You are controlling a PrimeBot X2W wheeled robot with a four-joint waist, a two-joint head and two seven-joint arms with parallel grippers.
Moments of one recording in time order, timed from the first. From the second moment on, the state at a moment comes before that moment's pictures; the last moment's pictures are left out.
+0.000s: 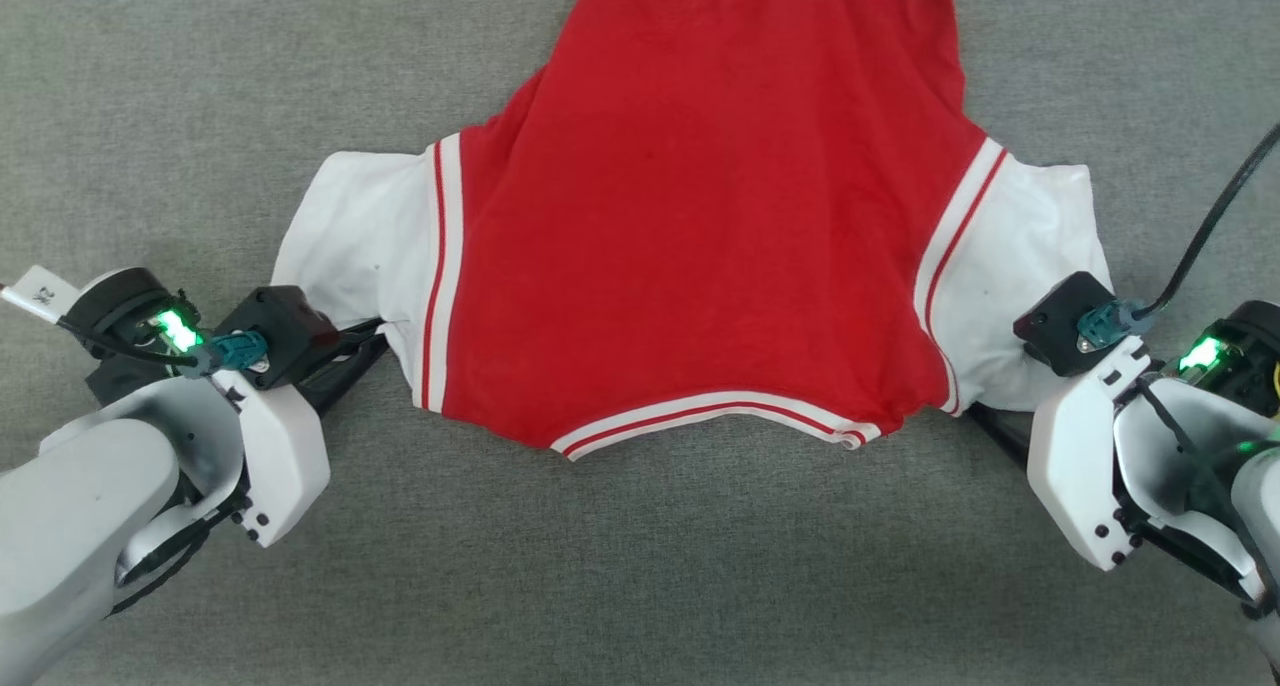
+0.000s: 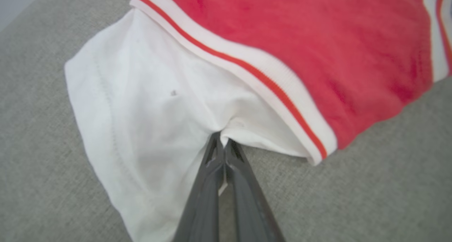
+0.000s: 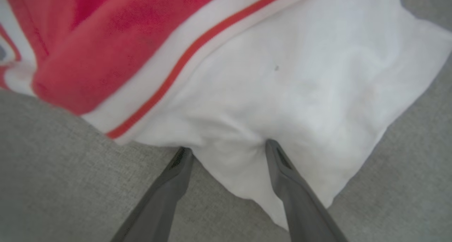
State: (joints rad) left arm -0.91 0.94 -1.27 0.20 -0.77 -0.13 -0.02; right arm -0.40 -0.65 0.46 -0.11 0.47 0.13 0.78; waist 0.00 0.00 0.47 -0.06
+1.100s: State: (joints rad) left arm -0.96 0.92 -1.18 0.07 -1.33 -0.13 -0.26; right arm -0.40 -0.47 0.05 -0.10 0.44 0.13 0.49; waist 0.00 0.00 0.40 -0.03
